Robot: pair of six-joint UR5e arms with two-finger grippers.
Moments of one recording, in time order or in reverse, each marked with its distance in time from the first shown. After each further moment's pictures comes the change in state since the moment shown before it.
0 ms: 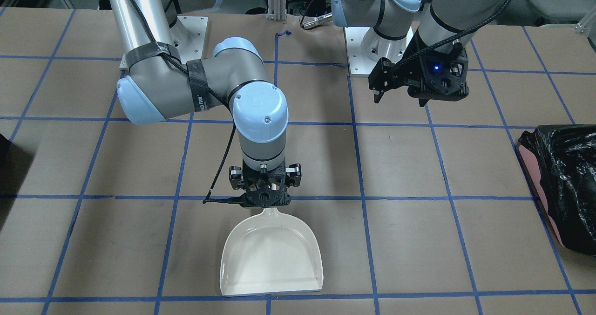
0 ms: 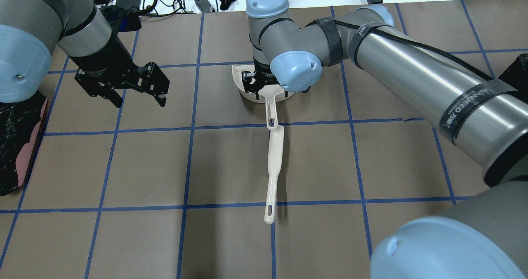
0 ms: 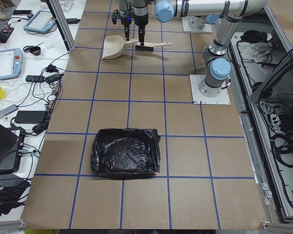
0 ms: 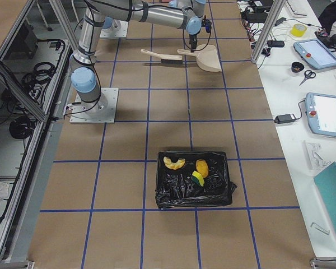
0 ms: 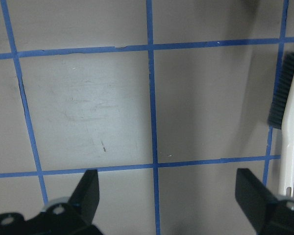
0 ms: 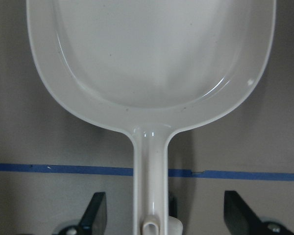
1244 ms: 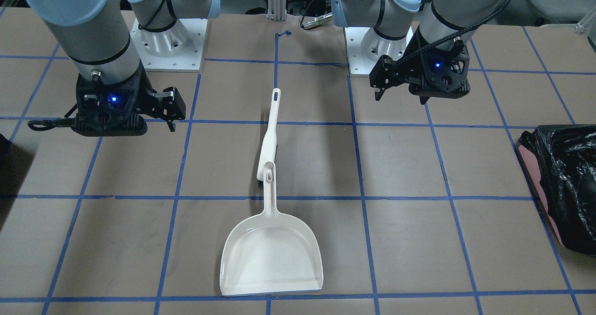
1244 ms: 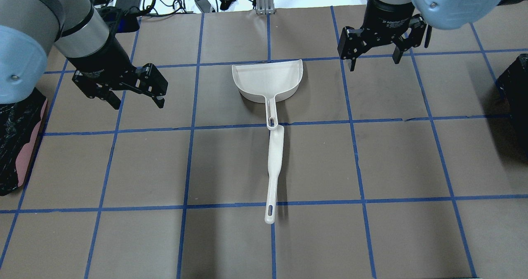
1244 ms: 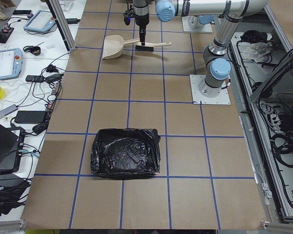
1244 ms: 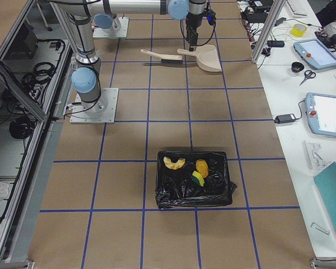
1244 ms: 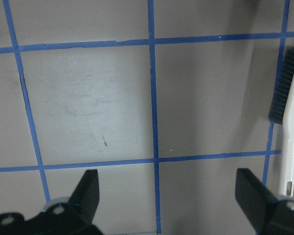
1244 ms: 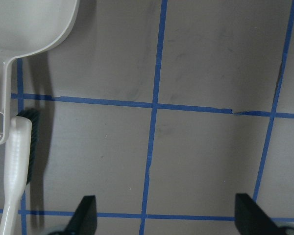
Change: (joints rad) left arm 0.003 0.007 -0.002 -0.010 0.002 0.002; right arm -0.283 -0.335 0.015 0.387 -0.078 -0.335
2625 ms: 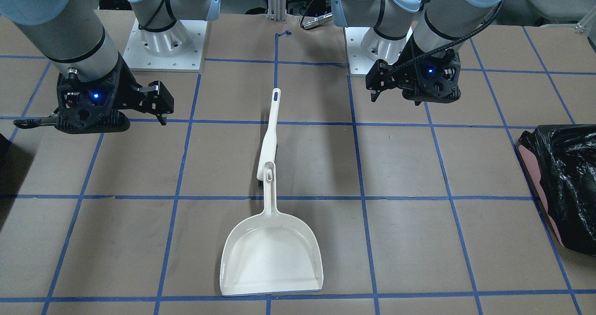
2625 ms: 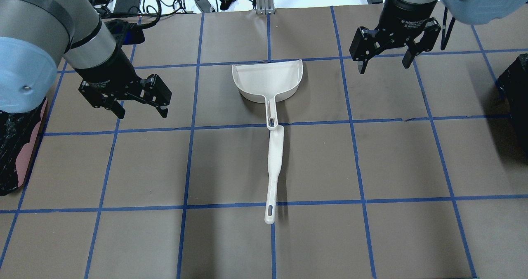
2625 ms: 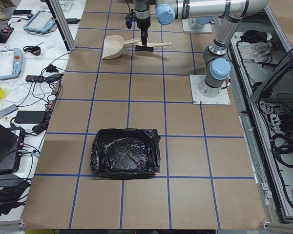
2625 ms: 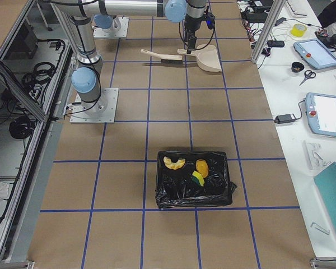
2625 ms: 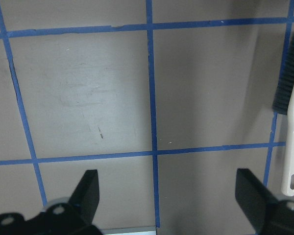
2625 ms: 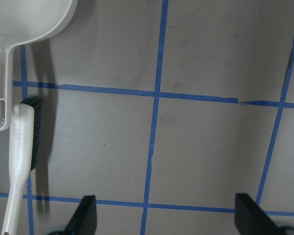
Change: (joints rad) left arm -0.001 -0.001 -0.044 0.010 -0.003 0.002; right arm -0.055 -0.015 0.013 0.032 0.057 -0.053
